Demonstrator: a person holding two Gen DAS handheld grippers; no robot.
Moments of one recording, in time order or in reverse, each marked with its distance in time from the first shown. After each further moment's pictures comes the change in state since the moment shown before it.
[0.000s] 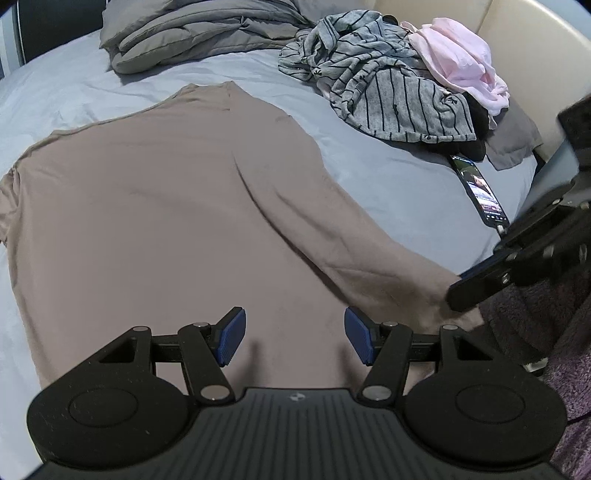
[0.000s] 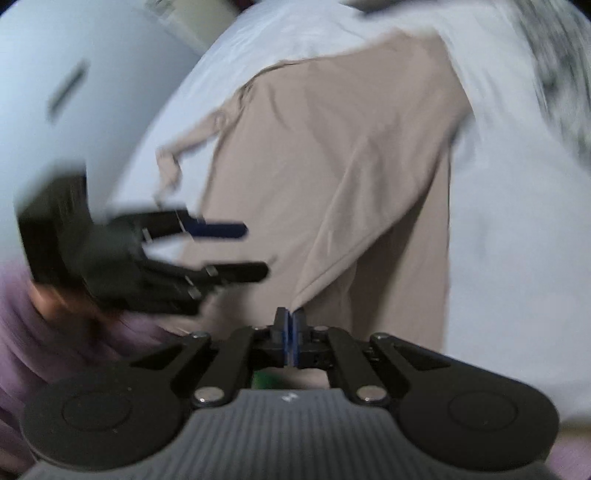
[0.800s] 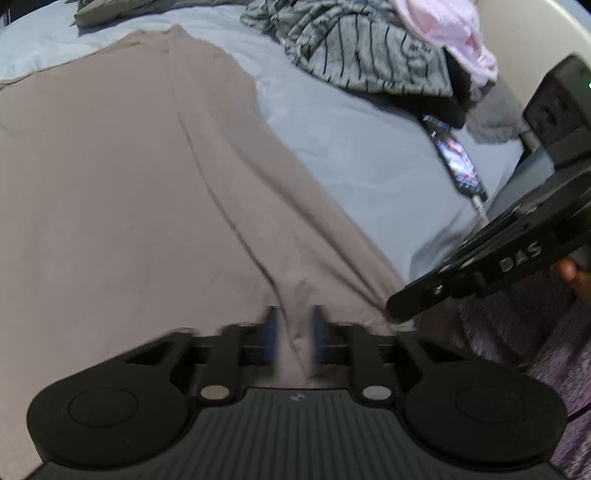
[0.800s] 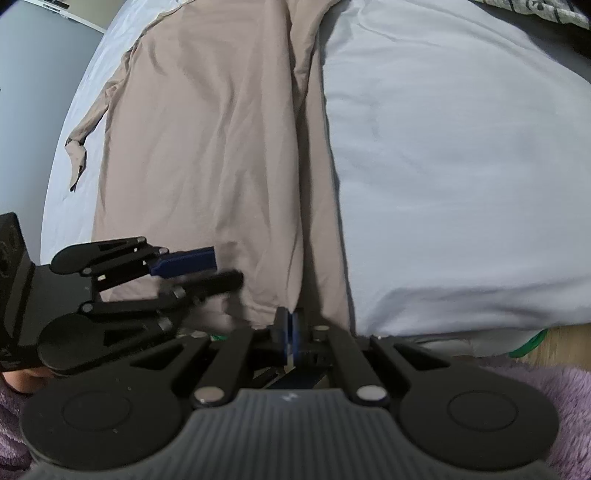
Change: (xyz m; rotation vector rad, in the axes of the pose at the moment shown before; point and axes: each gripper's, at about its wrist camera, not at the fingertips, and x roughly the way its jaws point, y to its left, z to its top) left arm 0.062 -0.062 -0.019 -0.056 0.069 -0.096; right arm 0.036 -0.049 -0.016 0.117 0.143 -0.216
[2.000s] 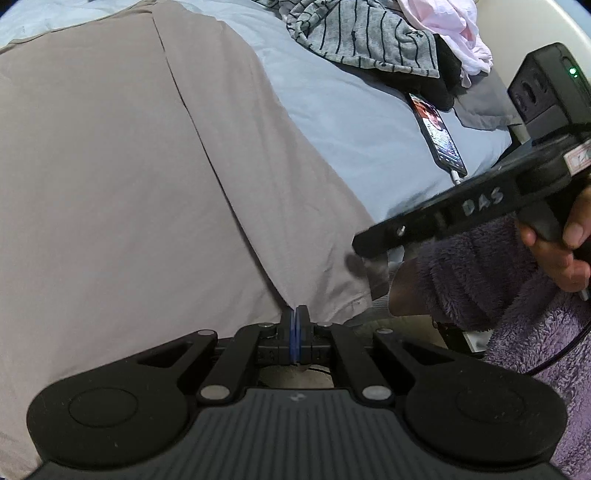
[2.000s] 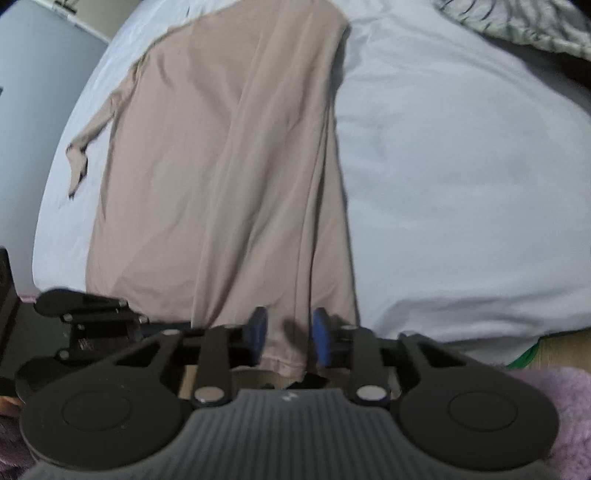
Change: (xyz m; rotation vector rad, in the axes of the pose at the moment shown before) left arm -0.025 0.000 -0.024 -0.057 0.094 -0.043; right arm -0.003 0.007 -0.015 -0.045 -0.065 -0.054
